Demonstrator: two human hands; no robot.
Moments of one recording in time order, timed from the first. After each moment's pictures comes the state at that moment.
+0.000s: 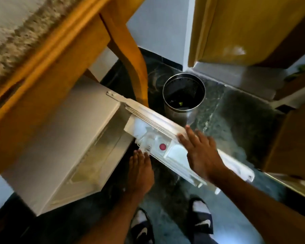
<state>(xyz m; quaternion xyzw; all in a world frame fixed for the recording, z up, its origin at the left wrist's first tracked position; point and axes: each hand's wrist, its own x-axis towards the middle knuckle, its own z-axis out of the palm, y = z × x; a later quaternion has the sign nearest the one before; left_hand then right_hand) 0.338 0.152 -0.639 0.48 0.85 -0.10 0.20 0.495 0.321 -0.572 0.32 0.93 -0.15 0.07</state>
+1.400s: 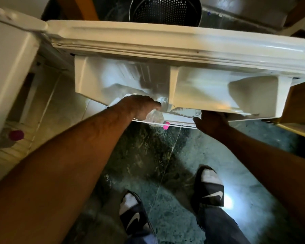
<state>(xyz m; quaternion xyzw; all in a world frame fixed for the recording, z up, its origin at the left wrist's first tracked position) 0.267 0.316 -0.812 0.71 0.58 -0.21 0.33 0.532 0.349 -0.811 0.55 0.79 -0.22 0.15</state>
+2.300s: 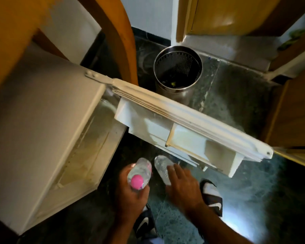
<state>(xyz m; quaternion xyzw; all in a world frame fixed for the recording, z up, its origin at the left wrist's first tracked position) 0.346 0.066 -0.648 0.30 0.84 0.39 0.21 0.487 0.173 -0.636 0.41 0.86 -0.26 0.15</state>
